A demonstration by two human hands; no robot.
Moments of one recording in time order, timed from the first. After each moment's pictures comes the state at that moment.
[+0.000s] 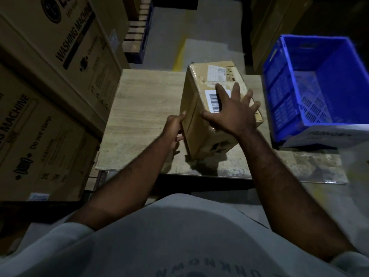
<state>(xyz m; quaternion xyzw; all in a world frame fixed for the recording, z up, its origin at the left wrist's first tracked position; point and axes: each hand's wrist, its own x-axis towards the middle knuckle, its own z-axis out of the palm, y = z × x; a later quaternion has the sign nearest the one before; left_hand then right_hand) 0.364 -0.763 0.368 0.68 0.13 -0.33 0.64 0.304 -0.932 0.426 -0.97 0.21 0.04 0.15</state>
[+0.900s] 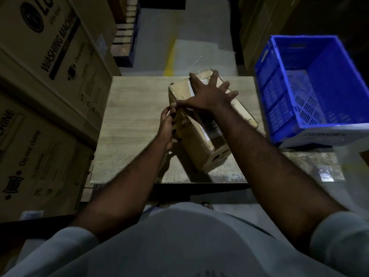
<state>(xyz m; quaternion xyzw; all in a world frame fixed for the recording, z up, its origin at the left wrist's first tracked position) 0.403 -0.772 0.352 0.65 0.13 -0.33 0.67 0.396 -0.915 0.451 -0.95 0.23 0.13 0.17</state>
